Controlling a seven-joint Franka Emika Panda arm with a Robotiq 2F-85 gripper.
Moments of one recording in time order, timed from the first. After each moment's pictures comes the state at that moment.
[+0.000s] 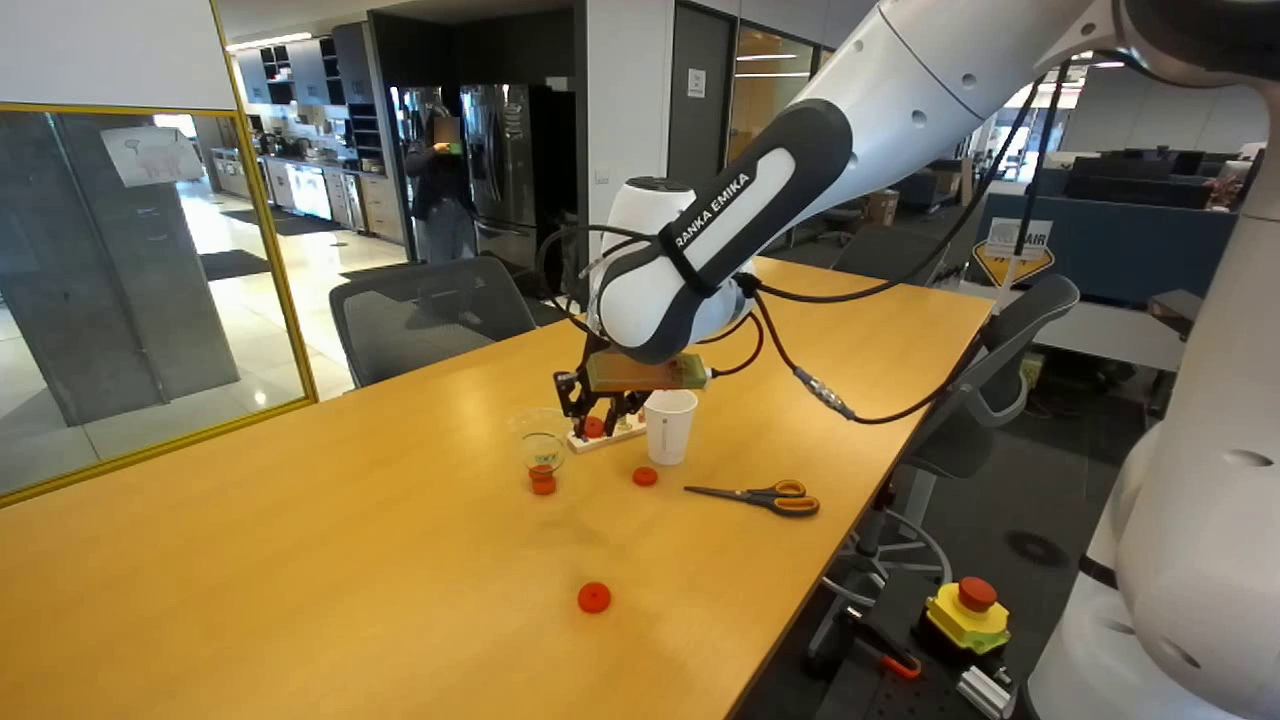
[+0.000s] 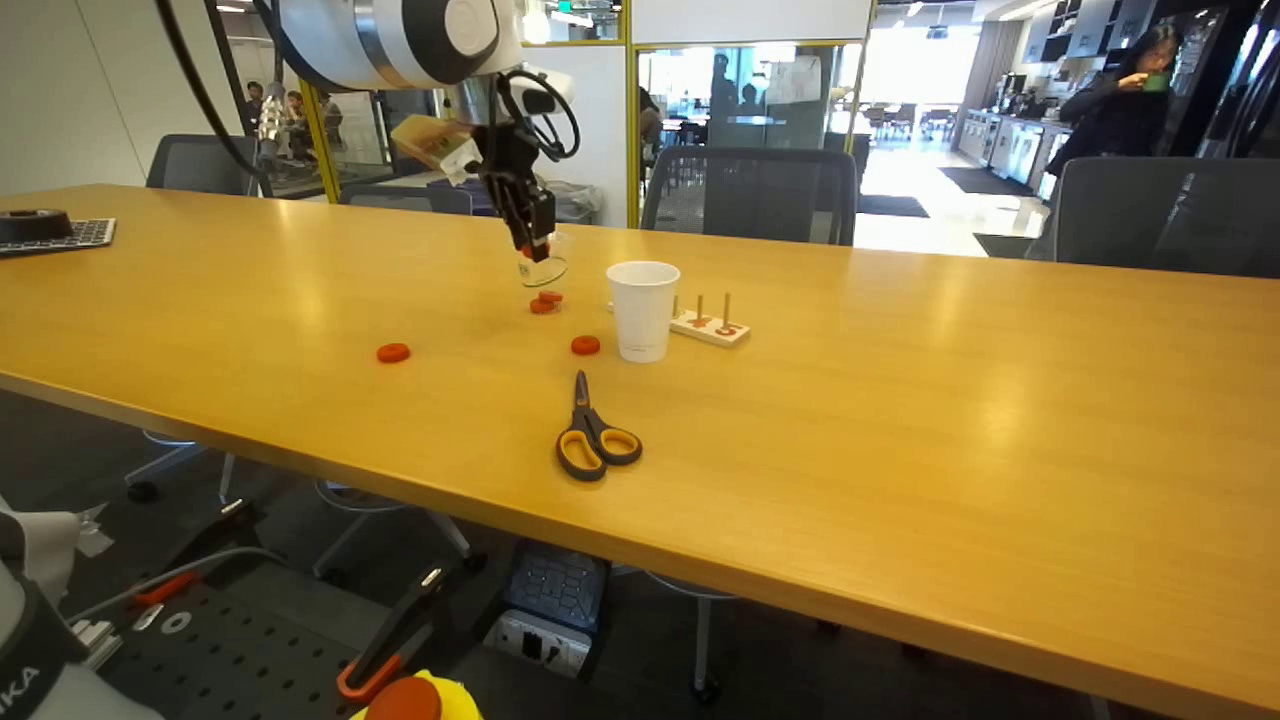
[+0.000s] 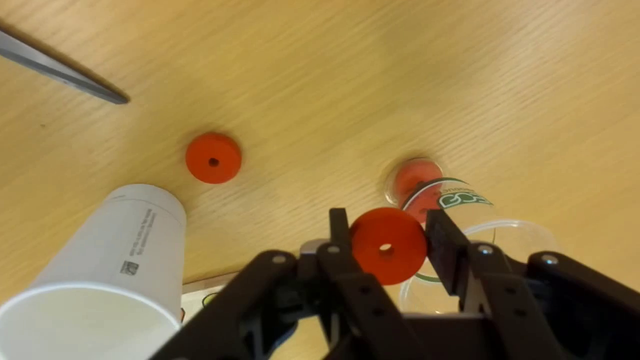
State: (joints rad) arm 0.02 0.05 0.02 -2.36 -0.04 2.71 0.53
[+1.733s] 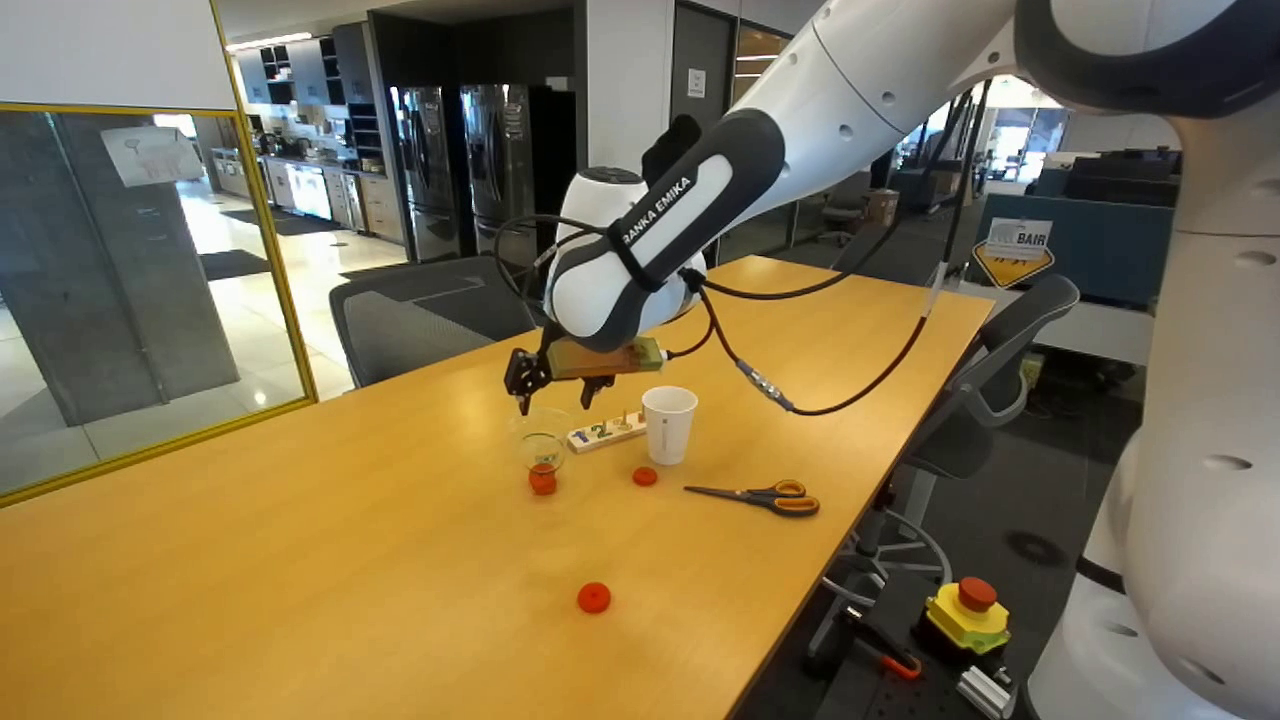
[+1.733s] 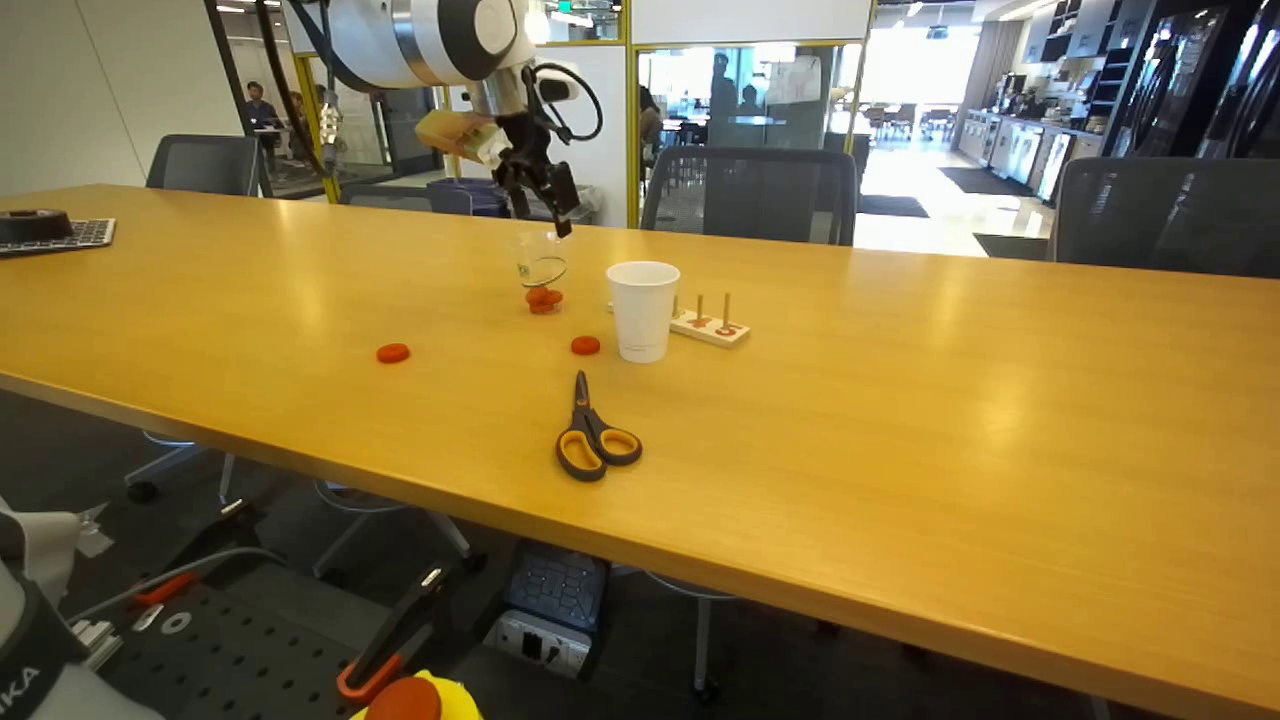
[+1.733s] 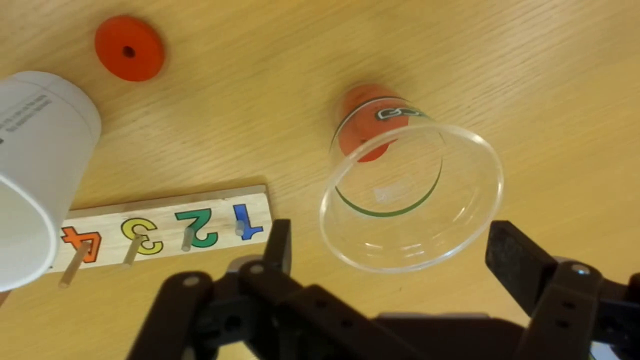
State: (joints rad) arm 0.08 0.18 -0.02 -2.17 -0.07 2.70 0.47
